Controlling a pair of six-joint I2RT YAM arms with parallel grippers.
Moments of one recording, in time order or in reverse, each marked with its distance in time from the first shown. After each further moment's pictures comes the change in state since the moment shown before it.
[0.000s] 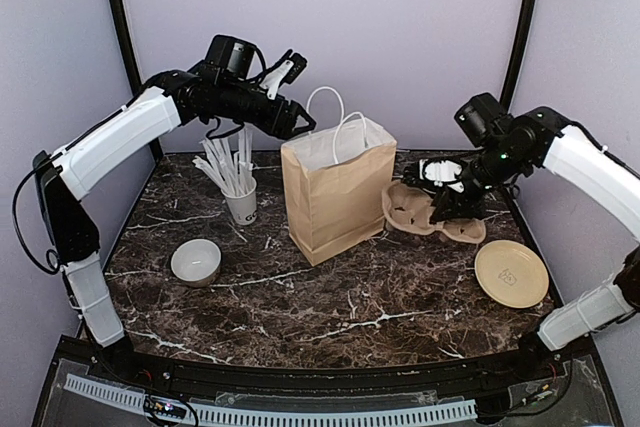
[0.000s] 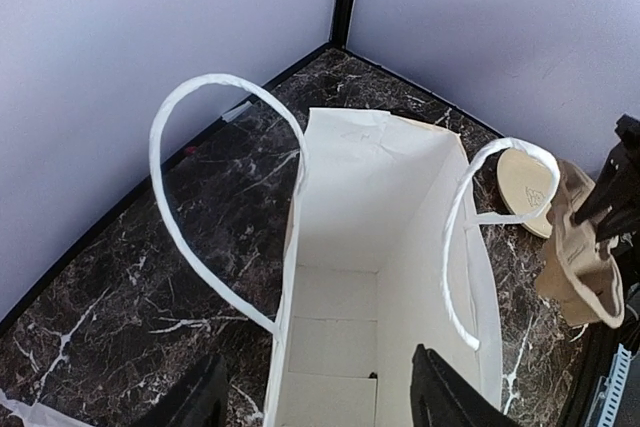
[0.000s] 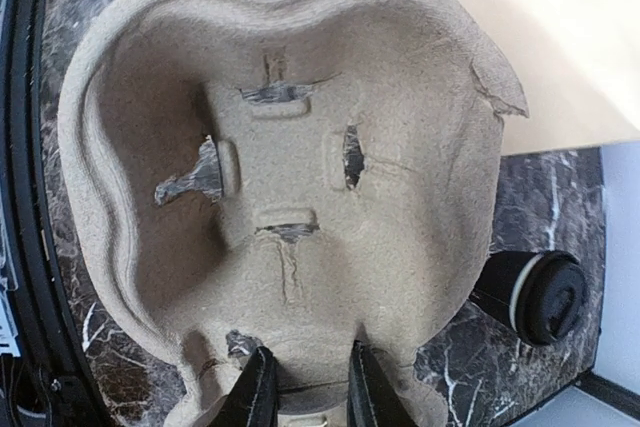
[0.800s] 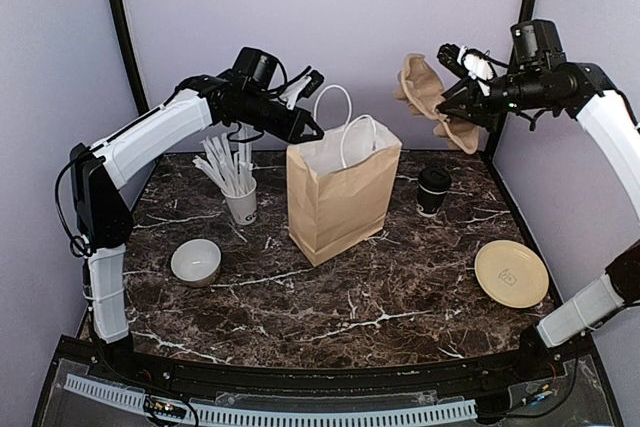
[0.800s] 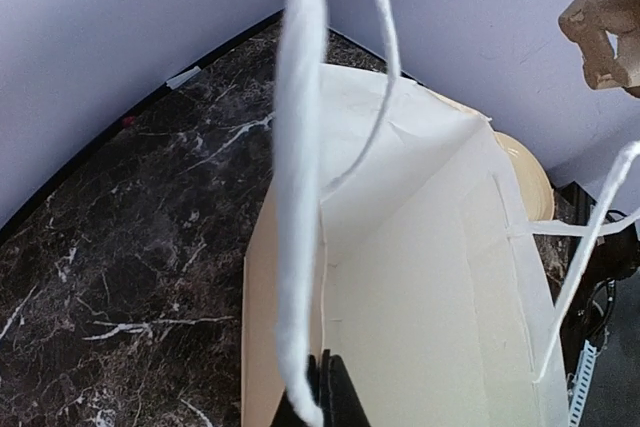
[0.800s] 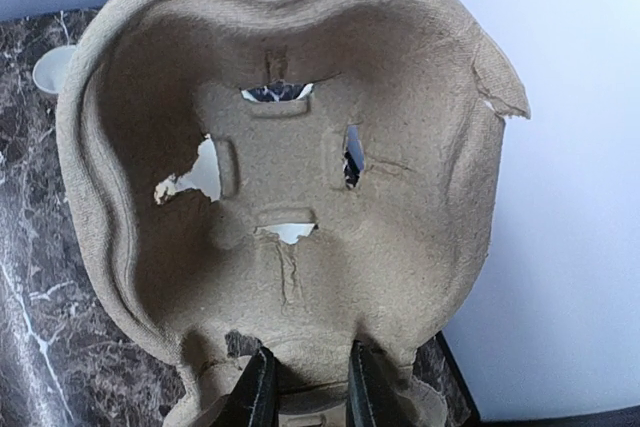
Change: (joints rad) left arm 0.019 0.218 0.173 -0.064 0.148 -0.053; right arm -0.253 0.053 0.387 0.217 -0.237 0.074
